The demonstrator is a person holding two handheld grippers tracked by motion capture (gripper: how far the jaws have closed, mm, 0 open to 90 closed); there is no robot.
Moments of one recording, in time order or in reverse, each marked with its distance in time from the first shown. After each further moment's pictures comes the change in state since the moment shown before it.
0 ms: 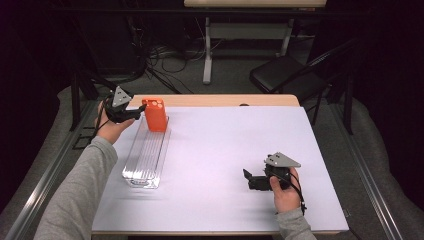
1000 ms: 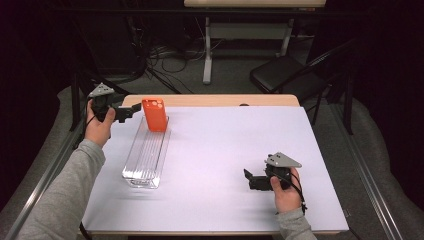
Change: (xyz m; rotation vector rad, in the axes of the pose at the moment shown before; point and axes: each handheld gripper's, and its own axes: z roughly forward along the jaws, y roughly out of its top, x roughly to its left) left arm 0.013 0.012 -0.037 -0.012 -0.145 -0.353; right arm -0.001 0.000 -0.001 -0.005 -0.001 -0.003
